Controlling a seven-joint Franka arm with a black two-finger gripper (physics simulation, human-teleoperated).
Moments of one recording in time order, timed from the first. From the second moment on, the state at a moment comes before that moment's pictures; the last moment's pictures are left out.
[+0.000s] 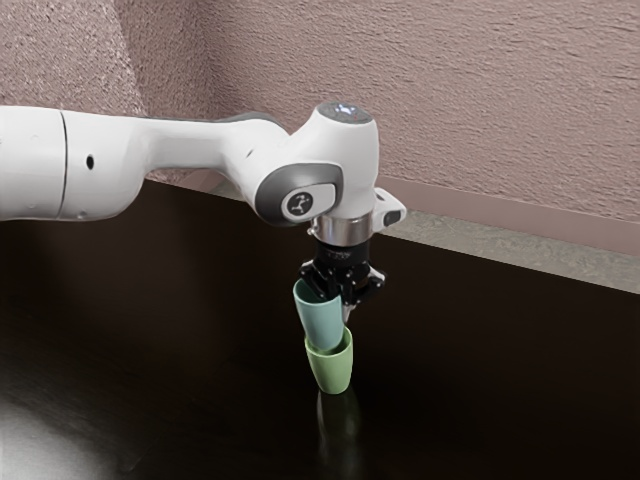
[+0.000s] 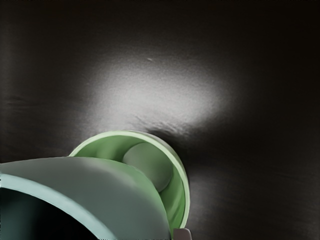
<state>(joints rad) 0.11 0.34 -0.60 -1.73 0.28 1.93 -0.83</state>
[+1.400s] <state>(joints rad) 0.10 0.45 -0.59 -1.69 0.31 1.95 -0.86</state>
